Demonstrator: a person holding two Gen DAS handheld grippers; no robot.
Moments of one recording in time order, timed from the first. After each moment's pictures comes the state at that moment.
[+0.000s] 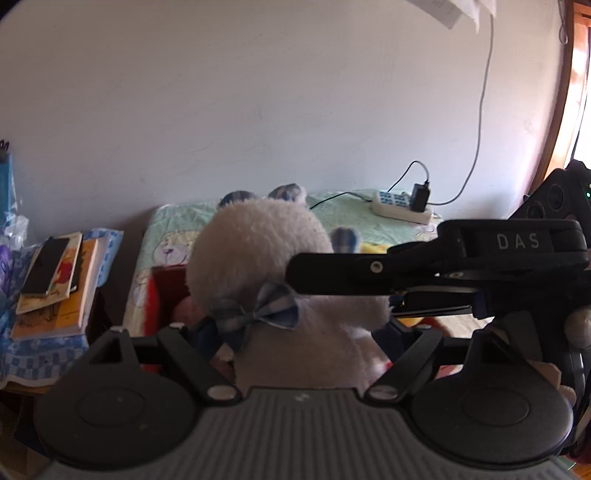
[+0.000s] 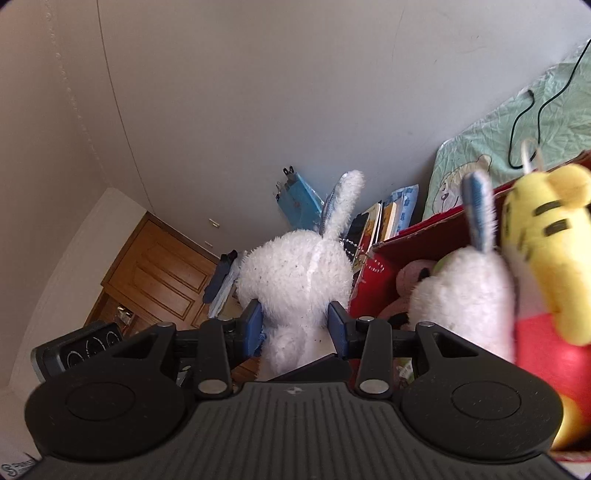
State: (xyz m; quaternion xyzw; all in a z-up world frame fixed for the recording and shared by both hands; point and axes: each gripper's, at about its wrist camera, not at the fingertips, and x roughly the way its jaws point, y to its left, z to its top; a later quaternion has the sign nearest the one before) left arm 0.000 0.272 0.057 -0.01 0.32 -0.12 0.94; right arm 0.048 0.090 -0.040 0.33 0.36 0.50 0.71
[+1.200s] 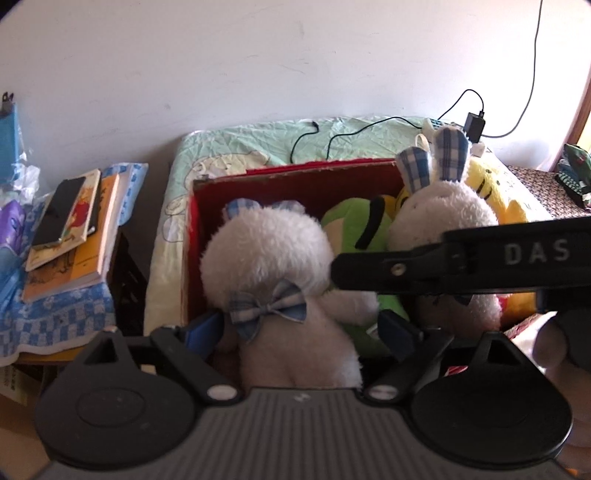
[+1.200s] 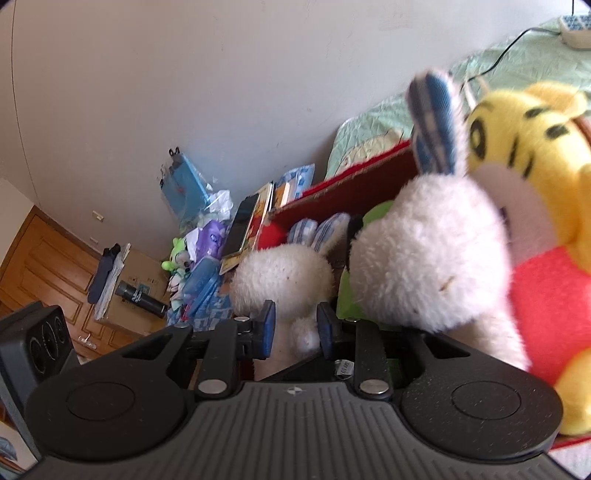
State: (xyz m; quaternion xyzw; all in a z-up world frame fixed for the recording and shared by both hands) left arm 0.037 0.309 0.001 0.02 0.42 -0.07 0.91; right arm 0.032 0.127 -0.055 0.26 0.42 0.35 0.80
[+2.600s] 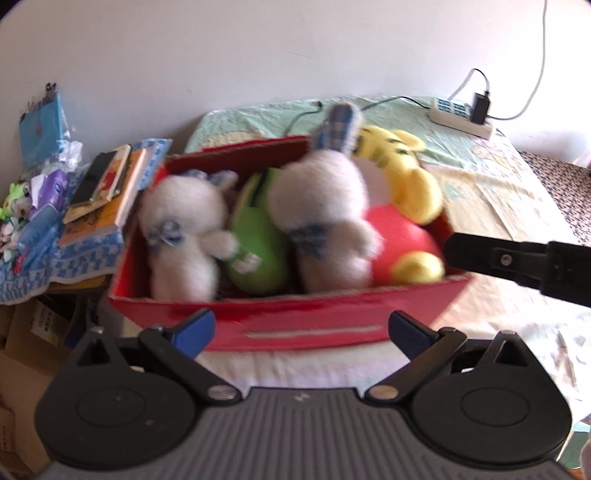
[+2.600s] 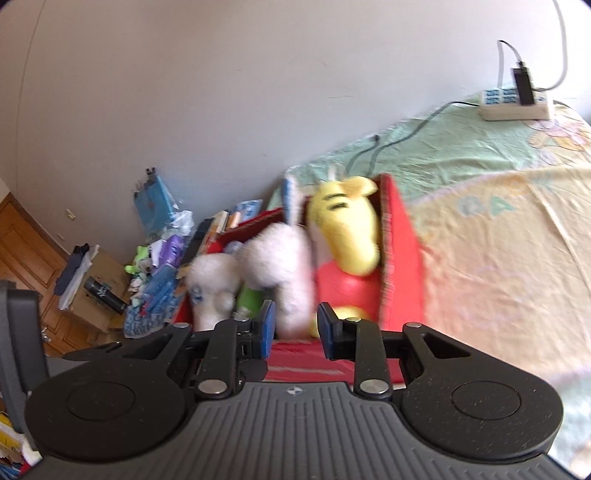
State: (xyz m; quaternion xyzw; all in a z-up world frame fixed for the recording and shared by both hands) left arm -0.019 0.179 0.026 0.02 0.46 0.02 0.89; right arm -0.023 0.001 -0.026 0.19 0.39 0.29 0.85
